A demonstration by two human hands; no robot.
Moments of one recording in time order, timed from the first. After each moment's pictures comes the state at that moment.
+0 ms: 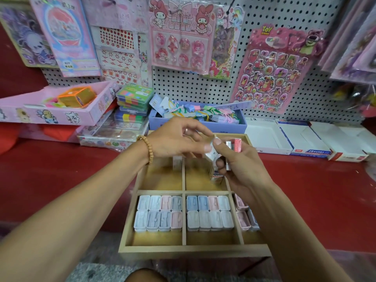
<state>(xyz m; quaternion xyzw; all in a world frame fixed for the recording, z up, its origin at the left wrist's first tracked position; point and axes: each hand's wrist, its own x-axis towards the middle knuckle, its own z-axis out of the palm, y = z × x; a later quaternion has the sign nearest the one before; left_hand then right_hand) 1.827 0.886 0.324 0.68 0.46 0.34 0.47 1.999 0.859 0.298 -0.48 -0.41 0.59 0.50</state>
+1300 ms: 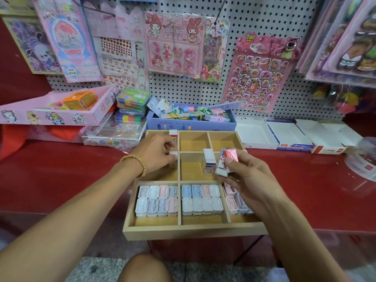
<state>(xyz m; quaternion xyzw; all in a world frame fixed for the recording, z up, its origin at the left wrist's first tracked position) 1.803 0.870 0.282 0.73 0.62 0.23 0.15 2.041 0.807 0.297 -0.46 -0.38 0.63 0.50</state>
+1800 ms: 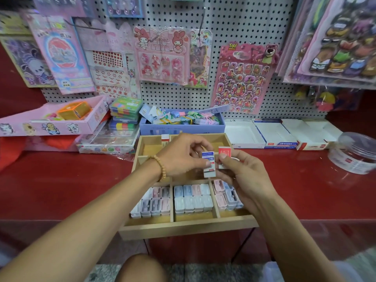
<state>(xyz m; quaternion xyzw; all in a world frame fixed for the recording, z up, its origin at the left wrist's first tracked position) 1.877 0.837 0.325 0.75 0.46 0.31 0.35 2.048 0.793 0.308 -0.45 -0.36 0.60 0.56</state>
